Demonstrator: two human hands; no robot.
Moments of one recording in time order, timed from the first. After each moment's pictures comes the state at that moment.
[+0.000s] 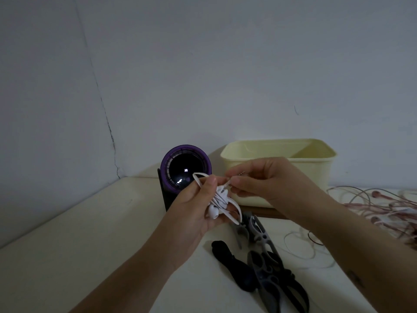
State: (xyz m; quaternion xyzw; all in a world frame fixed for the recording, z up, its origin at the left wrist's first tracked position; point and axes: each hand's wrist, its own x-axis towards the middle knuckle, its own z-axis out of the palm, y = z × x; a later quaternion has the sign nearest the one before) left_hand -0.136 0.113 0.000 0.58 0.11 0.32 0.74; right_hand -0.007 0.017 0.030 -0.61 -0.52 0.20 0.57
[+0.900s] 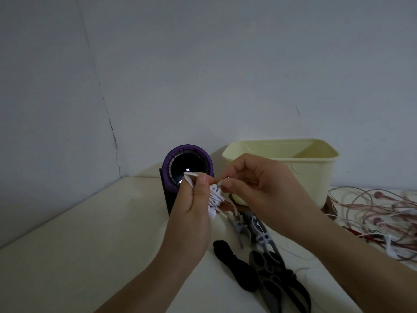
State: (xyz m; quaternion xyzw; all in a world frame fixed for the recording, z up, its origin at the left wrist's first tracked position) left_hand -0.131 0.107 -0.013 0.67 0.19 0.49 0.52; right_hand -0.027 0.019 0.025 -0.59 -0.59 0.01 0.55
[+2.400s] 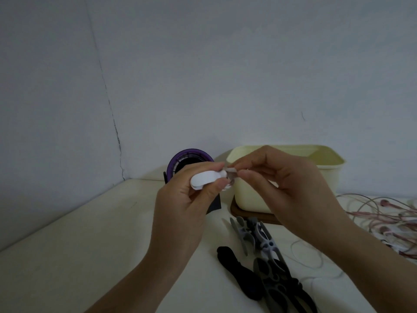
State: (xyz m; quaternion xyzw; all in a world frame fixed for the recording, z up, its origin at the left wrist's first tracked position) left_hand -0.147 0.119 0.006 0.75 0.08 0.57 0.34; right_hand -0.019 0.012 0.032 -0.50 -0.65 -0.12 0.55
